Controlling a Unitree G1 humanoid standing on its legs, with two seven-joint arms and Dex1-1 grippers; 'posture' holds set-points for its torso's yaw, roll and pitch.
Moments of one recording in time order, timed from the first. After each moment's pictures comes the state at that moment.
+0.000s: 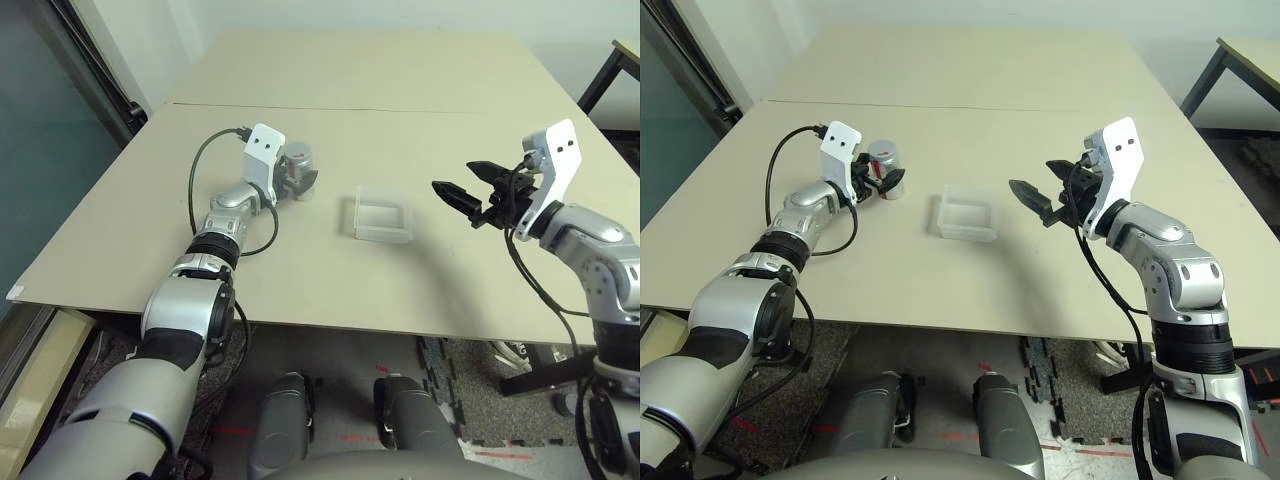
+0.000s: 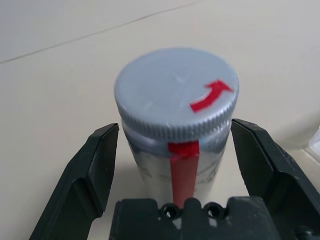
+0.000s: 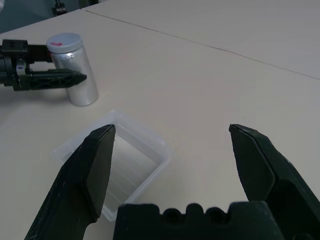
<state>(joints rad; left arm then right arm) -1.01 0.26 0.04 1.24 -0.07 -0.14 -0.56 -0.41 -0.55 -0.16 -0.15 0.47 0.65 0.58</state>
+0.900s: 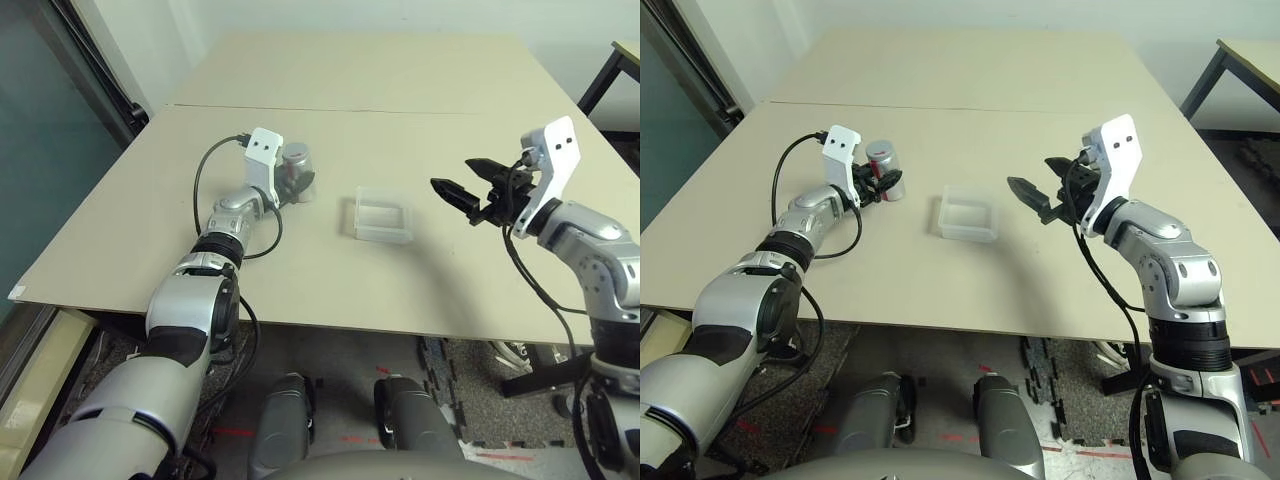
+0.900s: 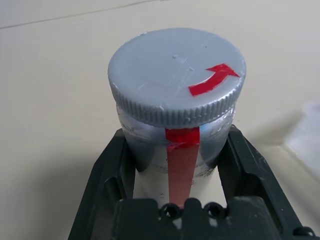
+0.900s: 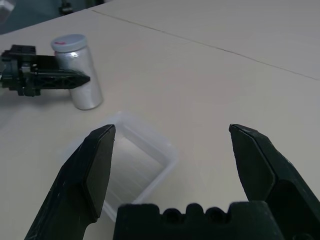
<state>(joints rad) -1.02 0.25 0.12 1.25 -0.08 -0.05 -0.70 -0.42 -0.56 -0.15 -0.15 0.47 0.65 0.60</state>
